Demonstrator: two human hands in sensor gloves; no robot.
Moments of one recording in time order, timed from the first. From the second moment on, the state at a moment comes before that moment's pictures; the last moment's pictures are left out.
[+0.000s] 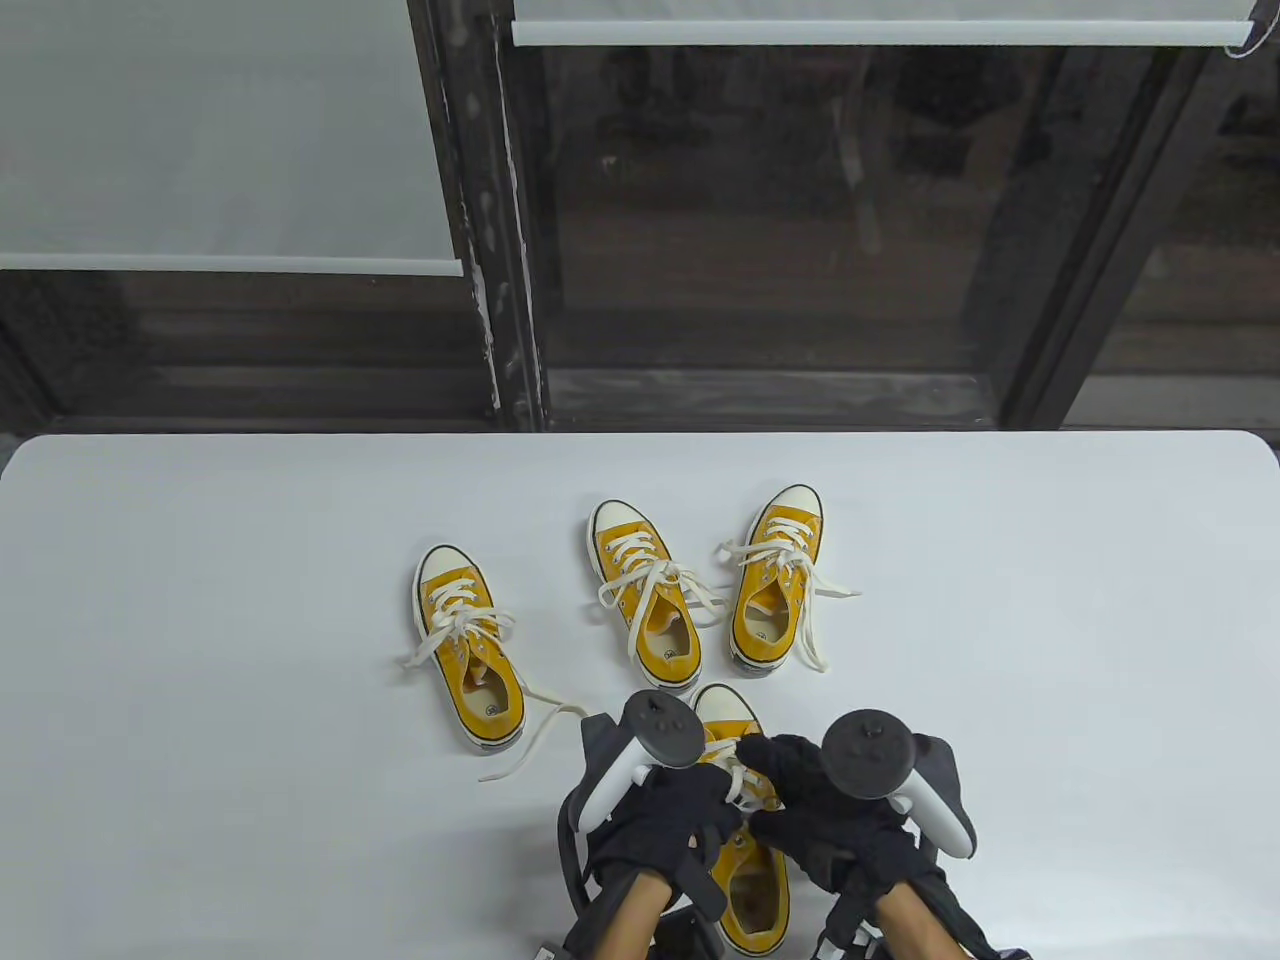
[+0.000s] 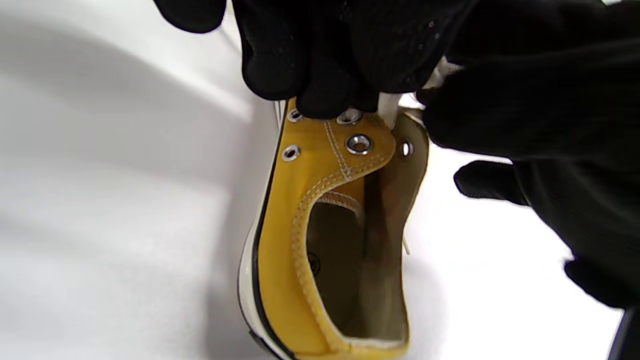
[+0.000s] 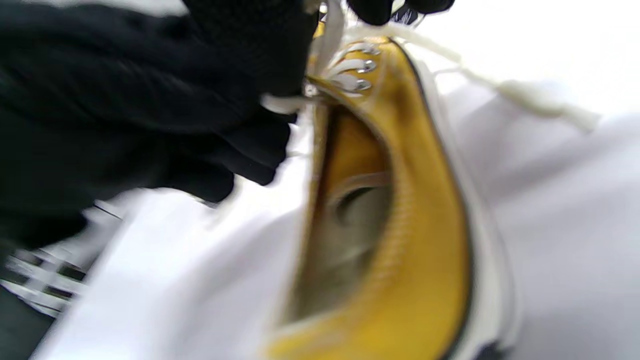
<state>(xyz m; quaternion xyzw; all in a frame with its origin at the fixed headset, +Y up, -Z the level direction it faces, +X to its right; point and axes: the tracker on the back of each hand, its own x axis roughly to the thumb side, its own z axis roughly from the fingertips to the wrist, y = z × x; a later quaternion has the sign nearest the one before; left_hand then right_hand) -0.034 -0.711 -0.293 -0.34 -0.03 0.28 0.90 0.146 -0.720 -0.282 0.06 0.22 0.93 0.29</state>
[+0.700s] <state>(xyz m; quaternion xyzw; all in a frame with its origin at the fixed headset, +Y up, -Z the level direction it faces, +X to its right) -0.038 -0.730 -0.297 -0.40 -0.01 0.36 0.84 0.167 -0.728 -0.285 -0.01 0.26 0.86 0.44</state>
